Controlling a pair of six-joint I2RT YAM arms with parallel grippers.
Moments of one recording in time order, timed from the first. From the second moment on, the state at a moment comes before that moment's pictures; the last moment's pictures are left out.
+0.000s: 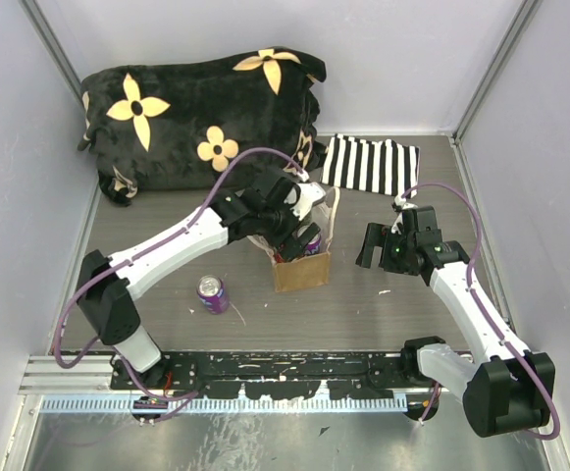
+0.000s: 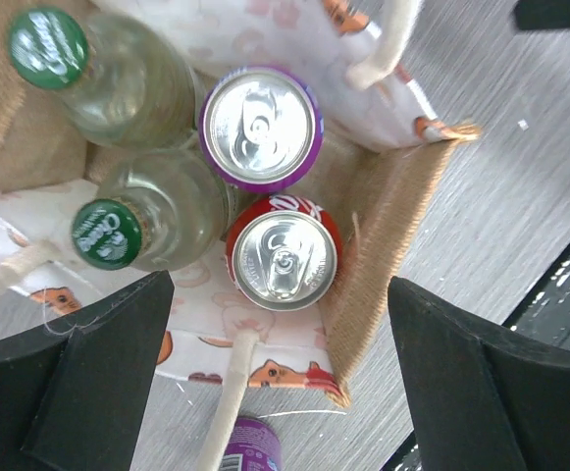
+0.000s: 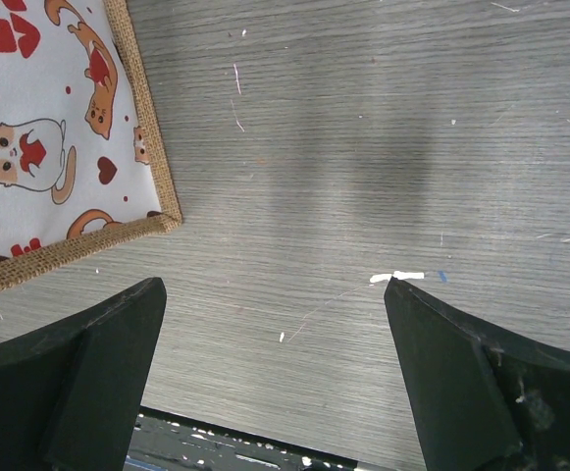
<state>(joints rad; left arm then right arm) -0.85 1.67 1.47 -0.70 0.09 0.09 0.14 1.03 0.76 -0.66 -0.17 0.32</state>
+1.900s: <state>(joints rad) -0.65 1.21 0.93 -0.96 0.07 0.33 0.14 1.00 0.75 -0.68 -0.18 0.32</state>
